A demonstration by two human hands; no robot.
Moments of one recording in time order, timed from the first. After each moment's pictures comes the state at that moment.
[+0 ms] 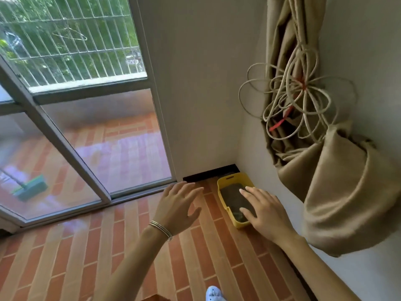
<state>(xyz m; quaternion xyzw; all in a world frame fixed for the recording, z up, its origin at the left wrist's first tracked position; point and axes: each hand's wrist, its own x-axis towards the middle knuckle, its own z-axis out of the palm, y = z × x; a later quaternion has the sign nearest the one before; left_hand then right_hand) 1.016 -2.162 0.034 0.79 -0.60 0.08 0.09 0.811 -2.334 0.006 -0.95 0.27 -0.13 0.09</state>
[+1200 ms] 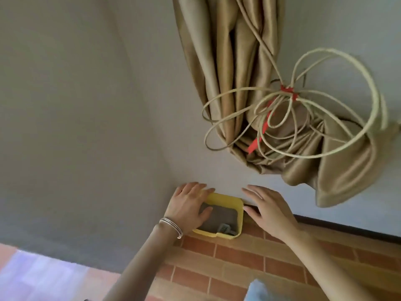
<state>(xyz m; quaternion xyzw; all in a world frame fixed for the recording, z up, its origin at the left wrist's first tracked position) 1.309 -2.534 0.011 0.40 -0.91 -0.01 0.11 1.063 -2.454 0.003 -0.74 0.66 -0.13 0.02</state>
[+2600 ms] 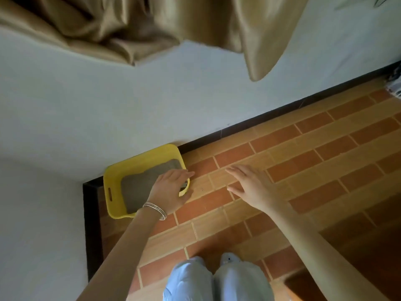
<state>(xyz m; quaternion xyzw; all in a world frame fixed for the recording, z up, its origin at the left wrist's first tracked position) 1.126 -2.566 -0.404 0.18 -0.97 -0.14 -0.05 0.953 -2.369 -0.396 -0.54 0.83 -0.08 0.12</state>
